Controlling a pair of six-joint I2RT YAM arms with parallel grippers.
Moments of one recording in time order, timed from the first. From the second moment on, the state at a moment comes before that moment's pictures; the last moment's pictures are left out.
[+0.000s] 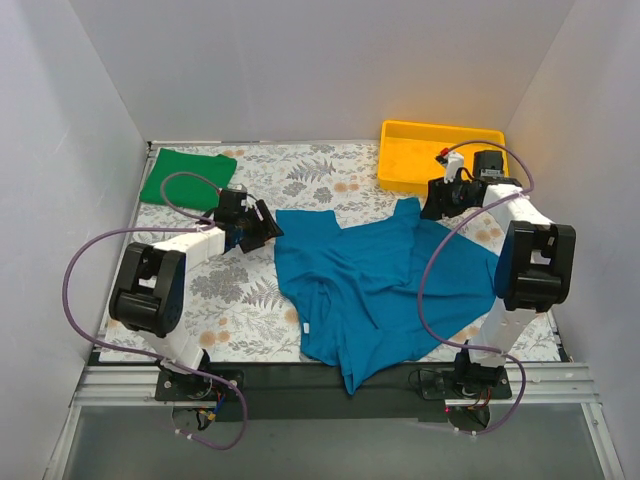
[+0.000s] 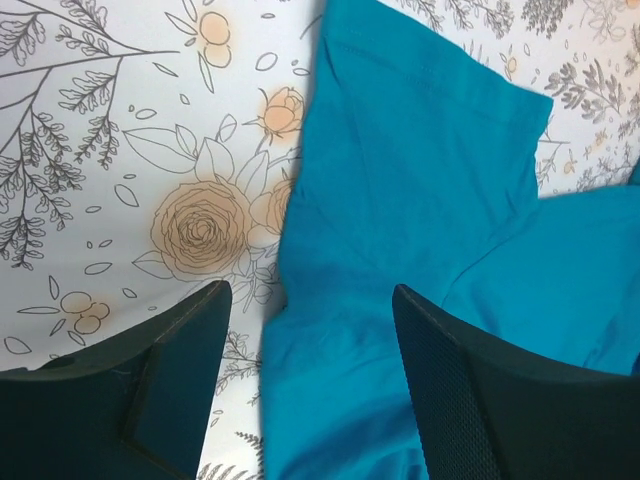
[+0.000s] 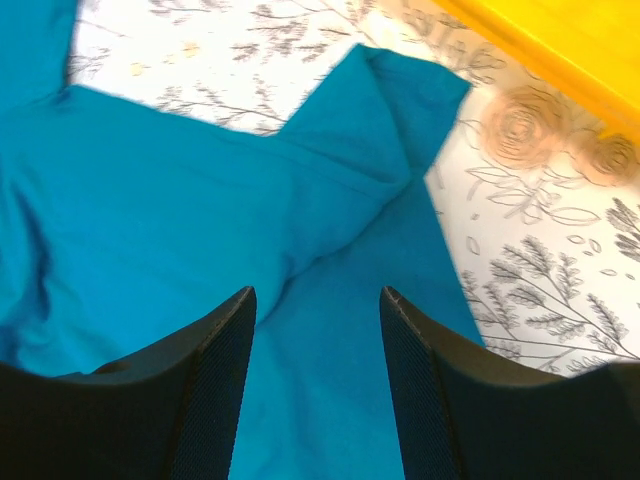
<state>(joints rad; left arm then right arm) -0.26 1.68 0.91 -0.07 0.17 -0.70 -0.08 1.79 1.30 -0.51 -0.64 -0.34</state>
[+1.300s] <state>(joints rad) -0.26 1.06 0.65 -0.25 0.28 -0.62 -0.34 1.48 0.99 -0.75 -0.30 -0.79</state>
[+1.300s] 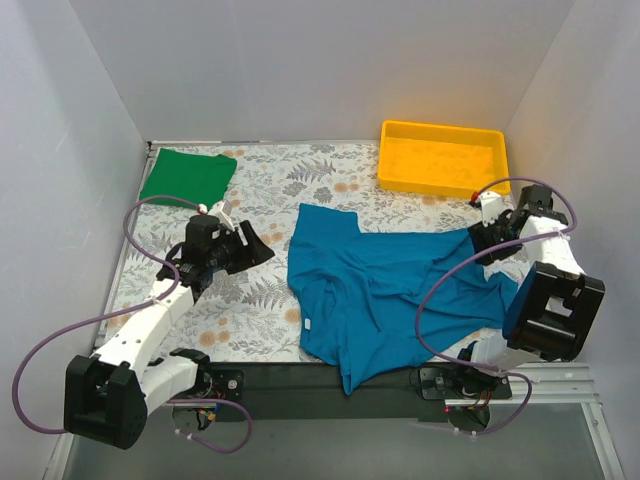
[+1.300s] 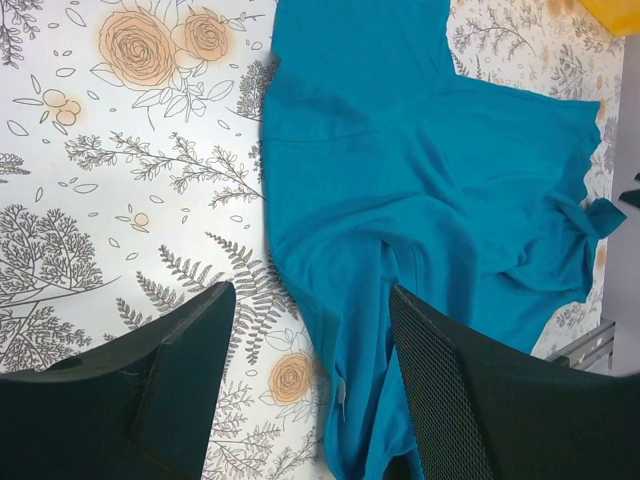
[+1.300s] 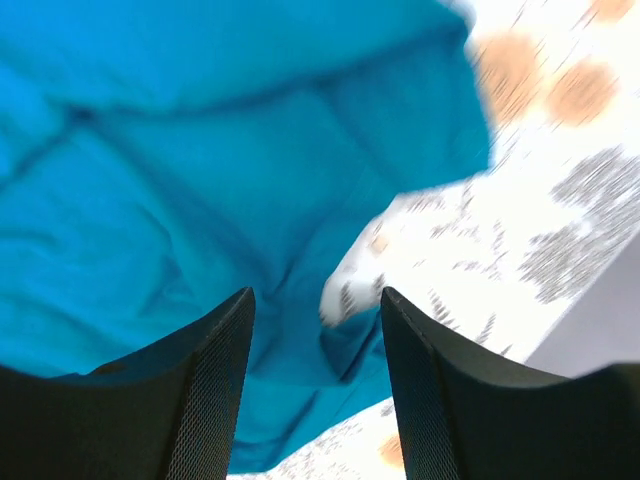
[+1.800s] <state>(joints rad) -0.26 0.95 0.65 -0.30 0.24 -0.55 -0.33 1.96 1.41 -0.75 -0.50 -0.66</state>
